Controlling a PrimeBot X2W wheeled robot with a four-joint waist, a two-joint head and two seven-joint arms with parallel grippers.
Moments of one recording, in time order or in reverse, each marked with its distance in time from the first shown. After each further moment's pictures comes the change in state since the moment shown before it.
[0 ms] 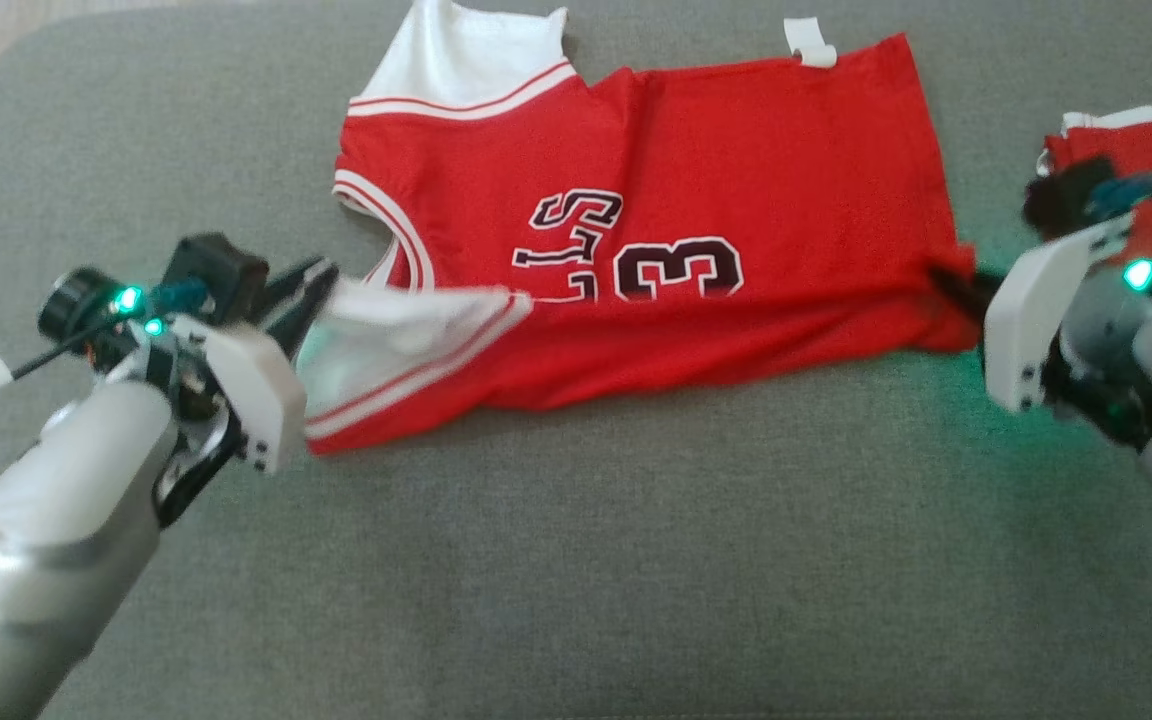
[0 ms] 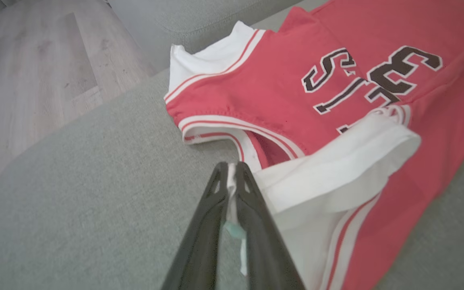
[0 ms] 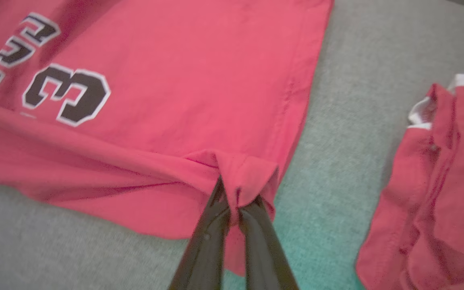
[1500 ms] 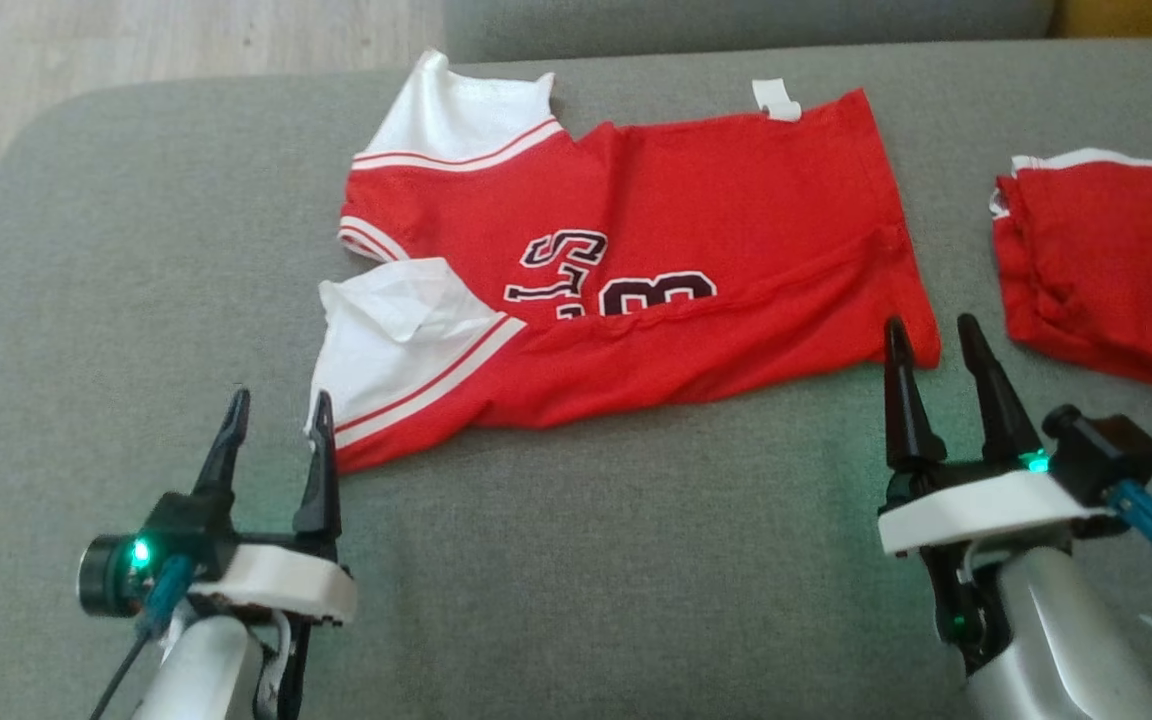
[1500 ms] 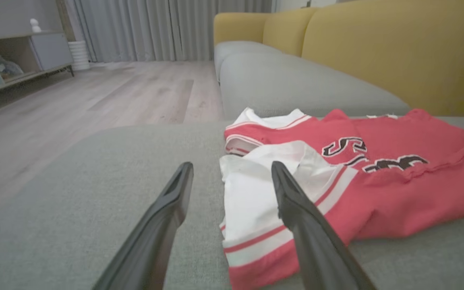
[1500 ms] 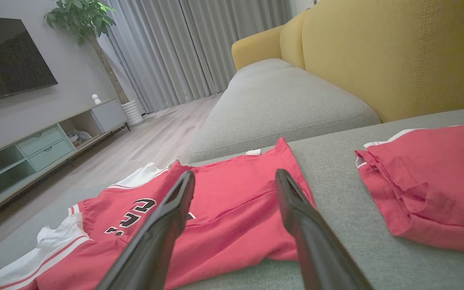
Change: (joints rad) left arm 0.561 -0.345 0.651 -0.141 0.343 0.193 -0.393; right arm 0.576 0.531 -0.764 -0.281 -0.541 0.000 -0.660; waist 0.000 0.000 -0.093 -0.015
